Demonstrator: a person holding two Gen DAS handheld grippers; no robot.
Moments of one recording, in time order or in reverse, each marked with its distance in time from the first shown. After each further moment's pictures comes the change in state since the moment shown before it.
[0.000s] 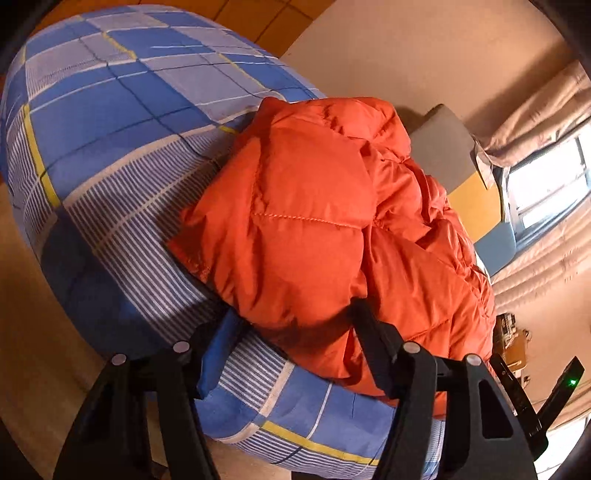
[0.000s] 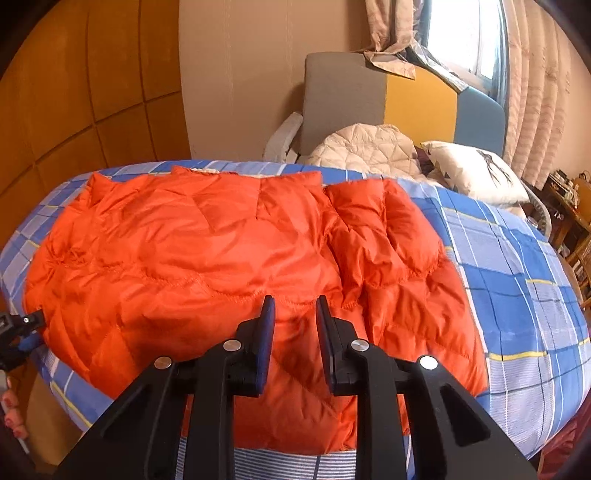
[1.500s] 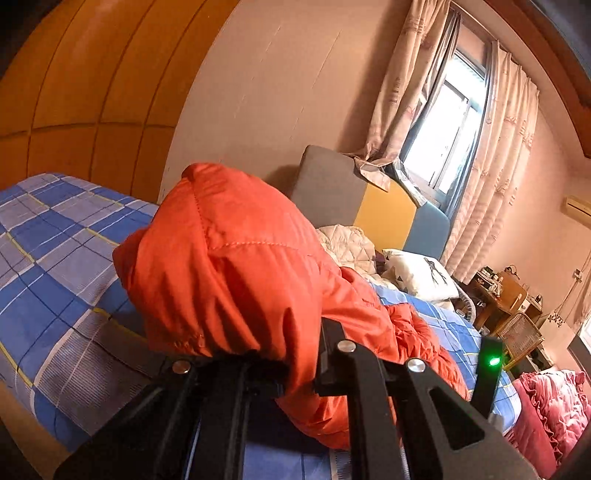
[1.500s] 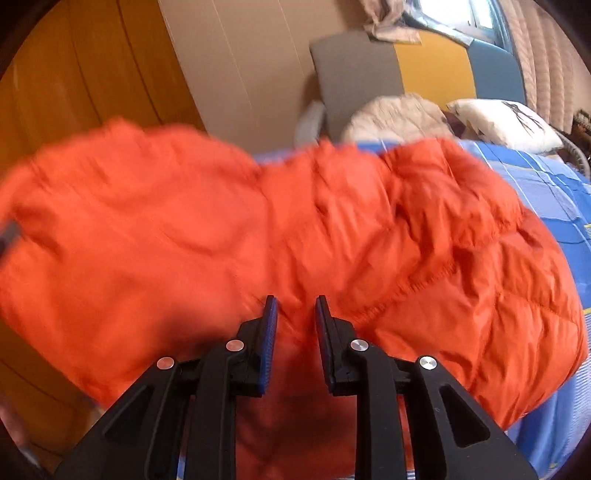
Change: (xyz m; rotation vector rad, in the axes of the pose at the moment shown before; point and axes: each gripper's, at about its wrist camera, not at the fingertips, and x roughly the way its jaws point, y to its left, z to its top) left arm -0.051 -0.163 0.024 0.496 -0.329 -0.197; right arm 0.027 0.007 -0.008 0.186 -0.023 0.236
